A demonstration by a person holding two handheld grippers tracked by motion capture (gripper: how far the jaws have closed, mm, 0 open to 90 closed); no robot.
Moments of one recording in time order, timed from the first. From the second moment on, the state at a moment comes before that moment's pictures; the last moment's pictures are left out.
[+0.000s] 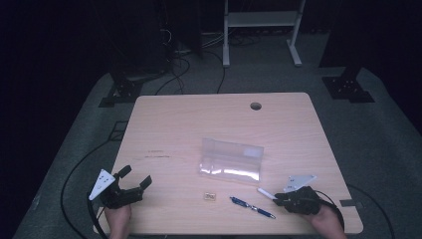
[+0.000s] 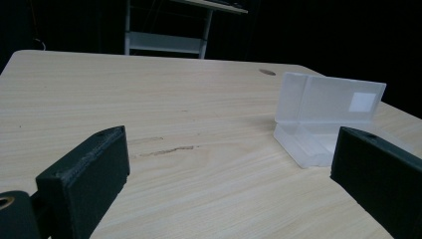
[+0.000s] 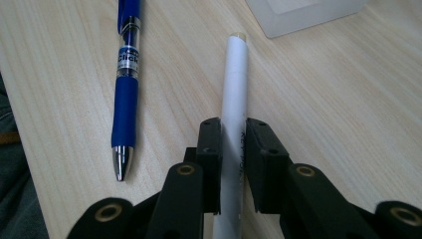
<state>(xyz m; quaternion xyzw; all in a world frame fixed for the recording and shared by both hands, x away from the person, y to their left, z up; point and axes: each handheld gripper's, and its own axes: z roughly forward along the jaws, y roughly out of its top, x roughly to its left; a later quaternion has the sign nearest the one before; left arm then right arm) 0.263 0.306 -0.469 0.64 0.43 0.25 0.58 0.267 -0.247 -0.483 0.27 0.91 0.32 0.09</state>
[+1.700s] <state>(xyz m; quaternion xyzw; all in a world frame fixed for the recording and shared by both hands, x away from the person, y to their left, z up) 0.262 0.306 -0.471 0.64 0.44 0.25 0.58 0.283 -0.245 -0.453 0.27 0.89 0.37 0.08</state>
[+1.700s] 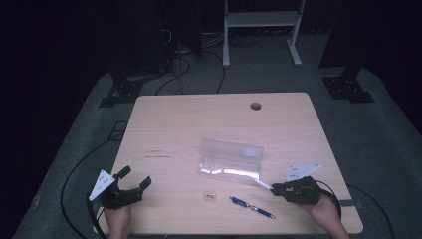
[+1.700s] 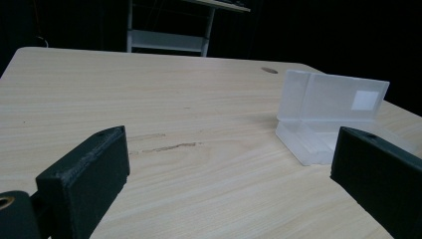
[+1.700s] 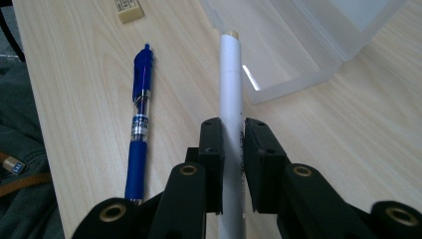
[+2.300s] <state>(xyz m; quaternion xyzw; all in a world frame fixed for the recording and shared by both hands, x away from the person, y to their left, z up) 0.262 0.306 -0.470 0.64 0.44 0.25 0.58 0.301 -0.228 -0.434 0.24 0.89 0.37 0.08</state>
